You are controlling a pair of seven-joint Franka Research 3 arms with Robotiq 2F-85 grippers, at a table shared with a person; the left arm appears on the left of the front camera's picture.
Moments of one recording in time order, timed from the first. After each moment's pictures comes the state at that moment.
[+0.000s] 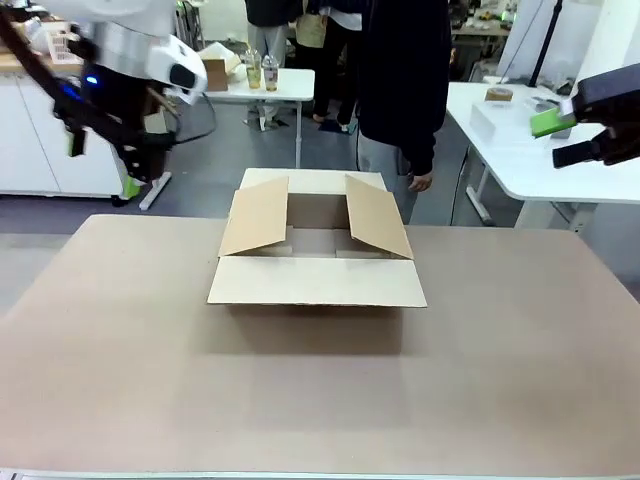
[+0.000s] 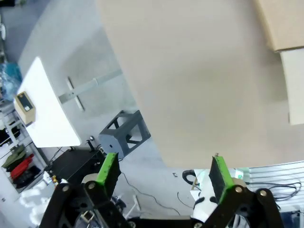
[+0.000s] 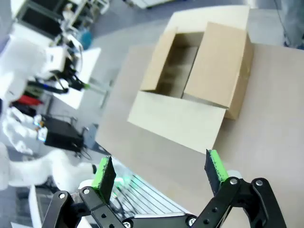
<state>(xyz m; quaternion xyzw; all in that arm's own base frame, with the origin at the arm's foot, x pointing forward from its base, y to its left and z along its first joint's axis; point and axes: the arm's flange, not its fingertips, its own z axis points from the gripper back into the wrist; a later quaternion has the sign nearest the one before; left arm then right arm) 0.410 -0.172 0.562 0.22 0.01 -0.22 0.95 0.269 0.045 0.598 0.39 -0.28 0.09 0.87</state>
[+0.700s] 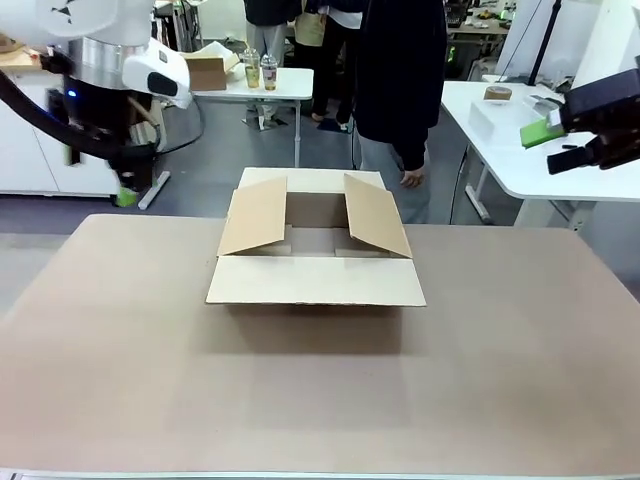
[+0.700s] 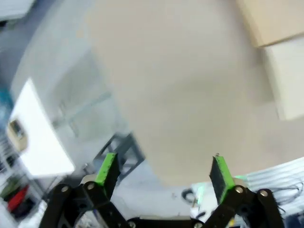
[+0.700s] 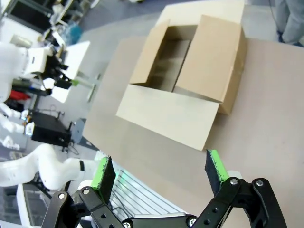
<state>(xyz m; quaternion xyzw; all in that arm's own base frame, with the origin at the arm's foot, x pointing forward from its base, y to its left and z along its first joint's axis) 0.391 -0.161 0.563 0.15 -0.05 -0.28 0.95 0.266 0.059 0.592 0.35 -0.28 0.11 0.89</state>
